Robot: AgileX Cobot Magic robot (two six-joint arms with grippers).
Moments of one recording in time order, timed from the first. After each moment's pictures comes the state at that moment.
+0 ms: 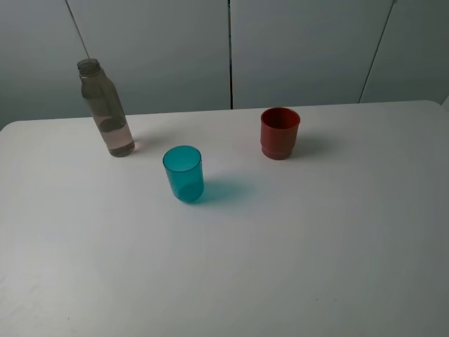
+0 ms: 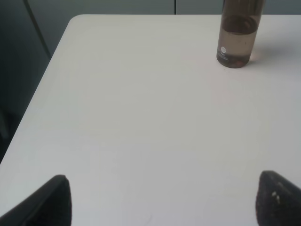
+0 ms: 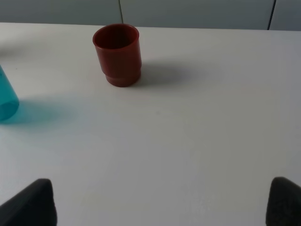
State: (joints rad) left arm 0.10 0.00 -0.52 0.08 1.10 -0.04; right arm 0.13 0.00 -0.50 0.09 1.10 -0.01
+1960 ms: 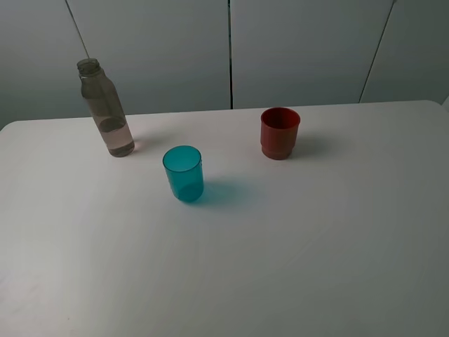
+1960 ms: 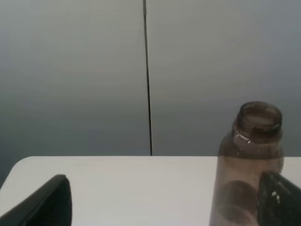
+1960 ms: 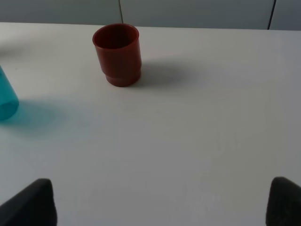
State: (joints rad) left arm 0.09 1.12 -0.55 0.03 -0.23 -0.04; right arm 0.13 0.00 -0.50 0.09 1.10 -0.01
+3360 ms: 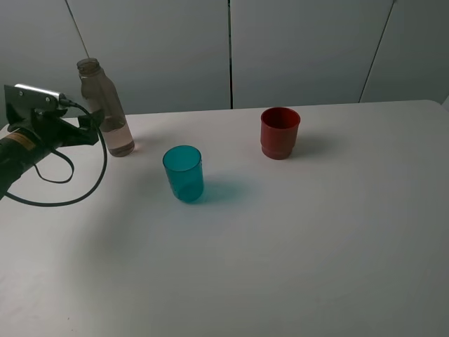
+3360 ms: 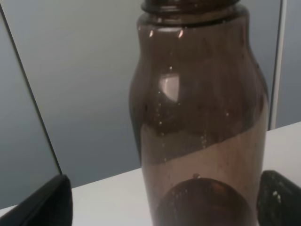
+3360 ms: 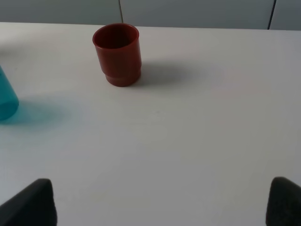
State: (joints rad) left arm 0.08 2.08 -0.68 0.33 -1.21 0.01; right arm 0.13 0.00 -0.50 0.09 1.10 -0.01
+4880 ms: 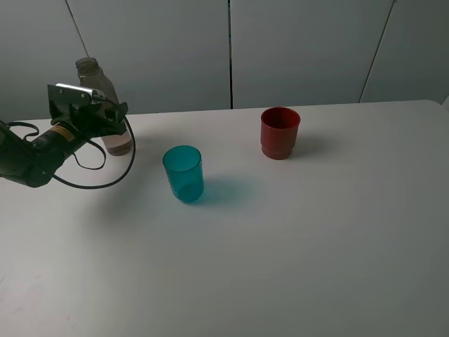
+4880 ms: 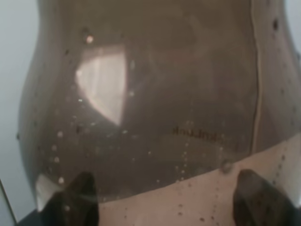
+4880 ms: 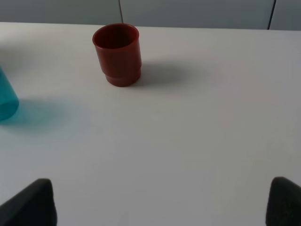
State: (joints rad) left arm 0.01 2.30 -0.97 0.32 -1.19 -0.08; right arm 0.13 0.00 -0.50 0.09 1.10 -0.01
